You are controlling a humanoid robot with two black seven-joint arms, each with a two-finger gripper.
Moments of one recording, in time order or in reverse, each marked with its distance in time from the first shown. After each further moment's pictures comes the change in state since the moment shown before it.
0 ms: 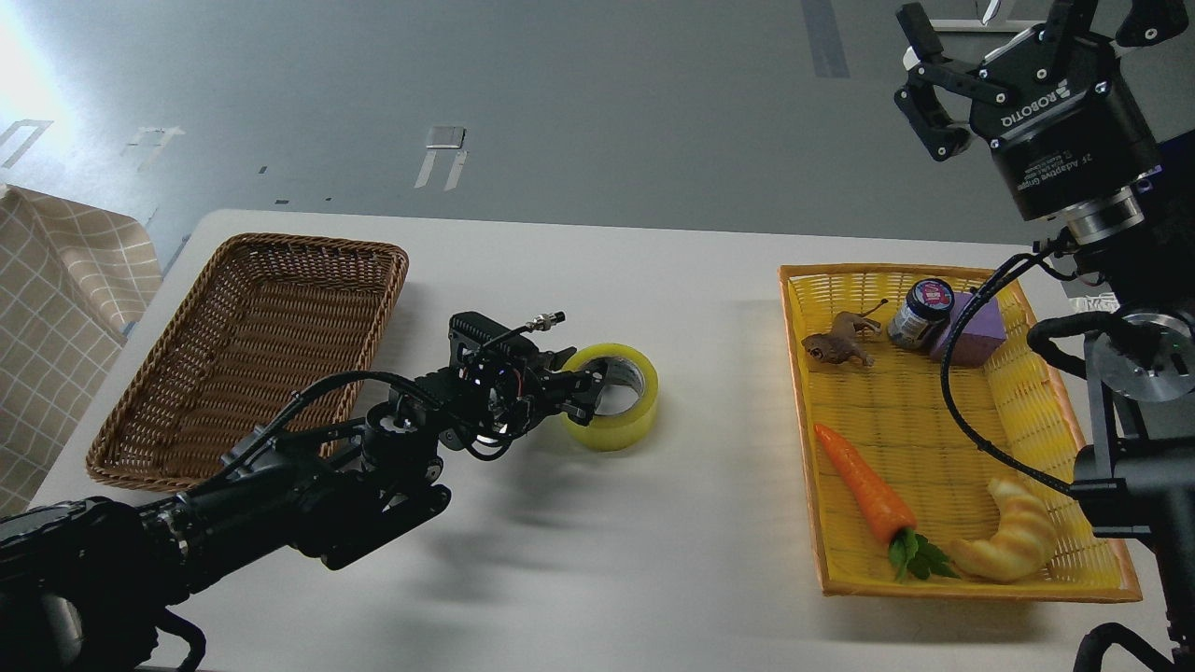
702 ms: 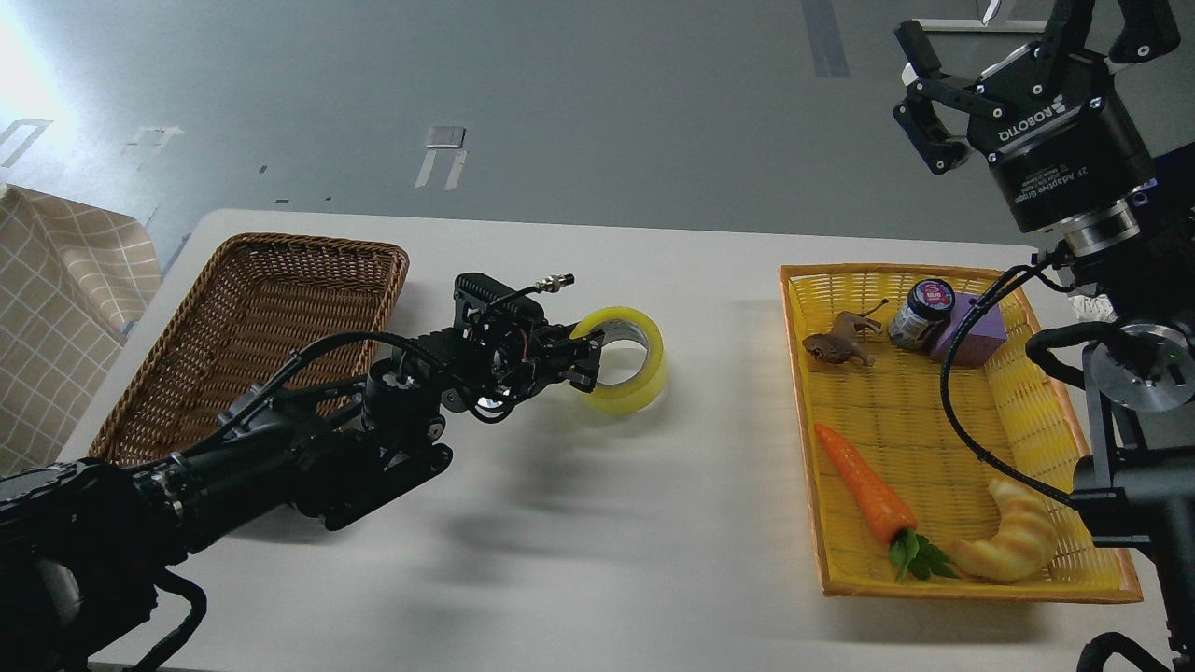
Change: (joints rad) left arm -0.101 0.014 -0.001 -0.017 -0.029 -0.073 0.000; right arm -0.019 0.000 -0.001 0.000 0.000 0.000 0.000
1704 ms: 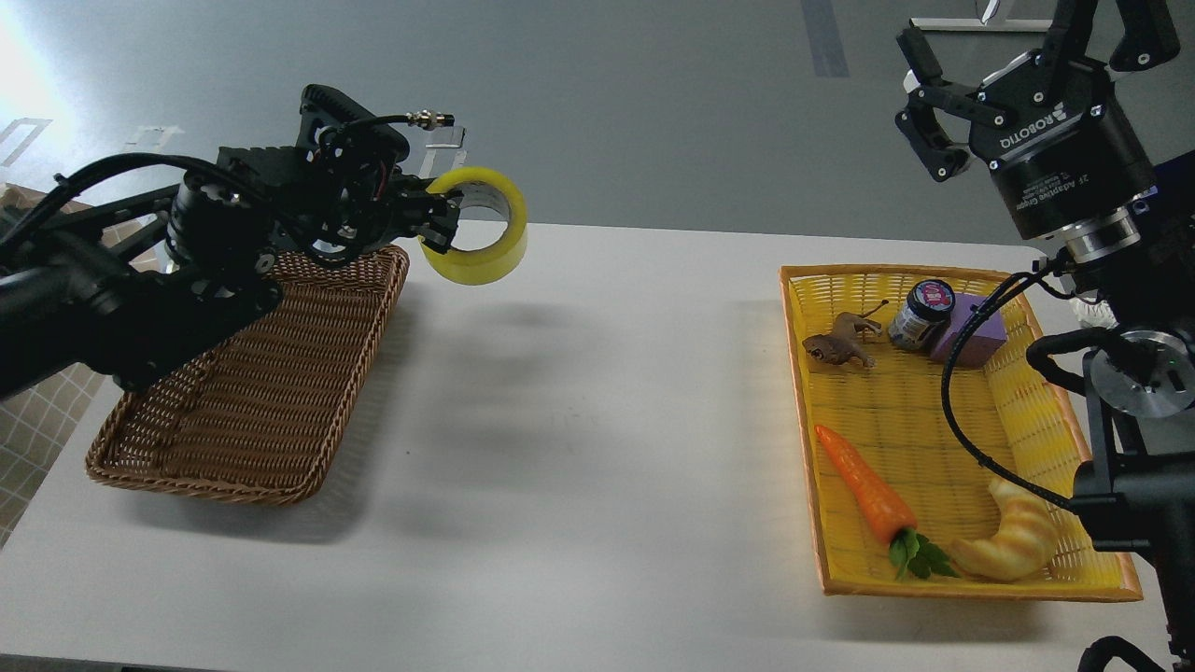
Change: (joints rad) left arm -0.264 0.488 0.003 -0.224 0.006 -0.288 -0.033; right arm -0.012 0.000 0.003 0.002 0.000 0.000 0.000
